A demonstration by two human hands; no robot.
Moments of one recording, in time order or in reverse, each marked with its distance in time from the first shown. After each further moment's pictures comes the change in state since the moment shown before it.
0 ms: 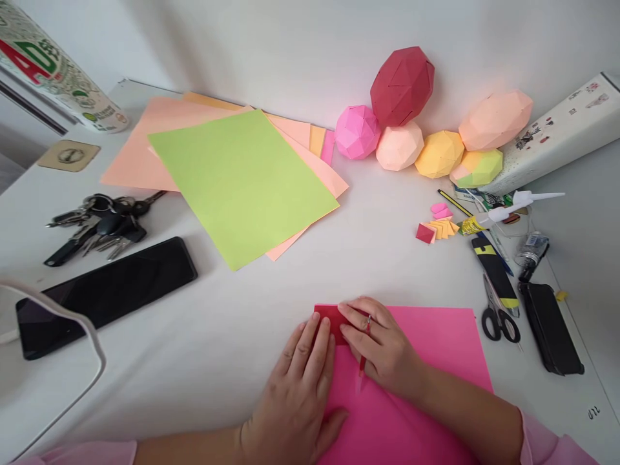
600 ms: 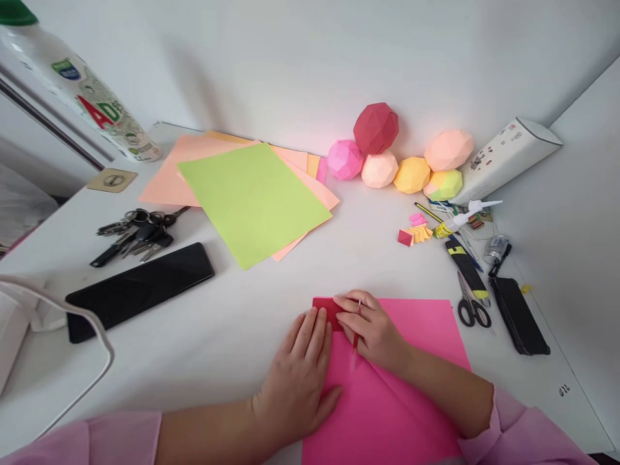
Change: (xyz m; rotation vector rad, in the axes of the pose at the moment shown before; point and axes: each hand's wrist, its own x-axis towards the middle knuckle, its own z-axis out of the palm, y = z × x) left_hand 0.001 0.001 0.003 0.063 0.071 0.002; right_hand -0.006 0.002 0.003 0.054 0.035 0.011
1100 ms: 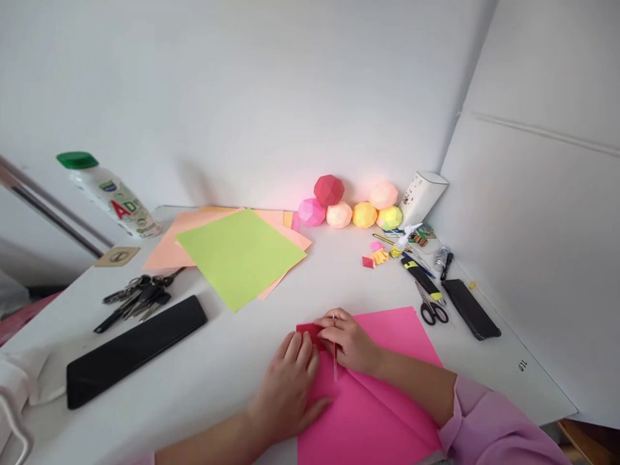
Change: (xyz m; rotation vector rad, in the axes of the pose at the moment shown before) left_hand 0.015 -0.012 0.000 0.055 0.061 0.137; right_hand -0.008 0.008 0.011 -0.052 0.066 -0.040
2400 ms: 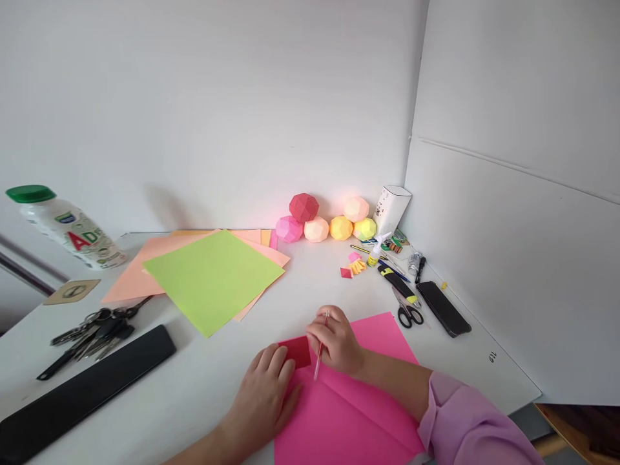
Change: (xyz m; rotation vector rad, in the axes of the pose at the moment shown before) left_hand 0.009 -0.009 0.005 -0.122 0.118 0.015; right_hand 0.003 0.003 -0.014 -0.353 0.222 -0.017
